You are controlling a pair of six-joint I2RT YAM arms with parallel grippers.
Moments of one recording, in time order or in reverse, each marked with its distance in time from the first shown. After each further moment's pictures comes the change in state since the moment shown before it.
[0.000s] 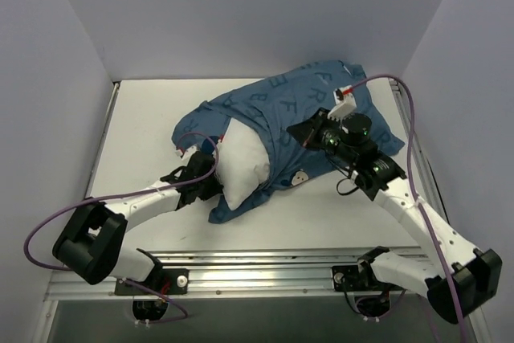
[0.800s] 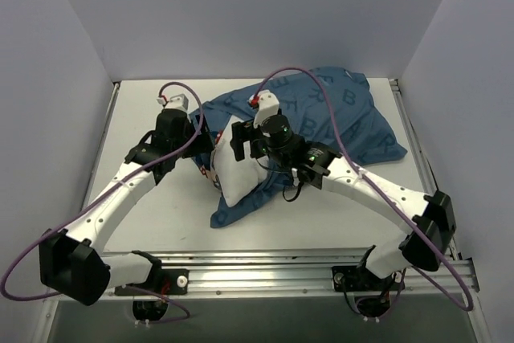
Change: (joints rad) left arm 0.167 -0.206 0.378 -0.314 -0.011 0.450; right arm 0.410 0.277 0.235 -0.126 0.422 -0.407
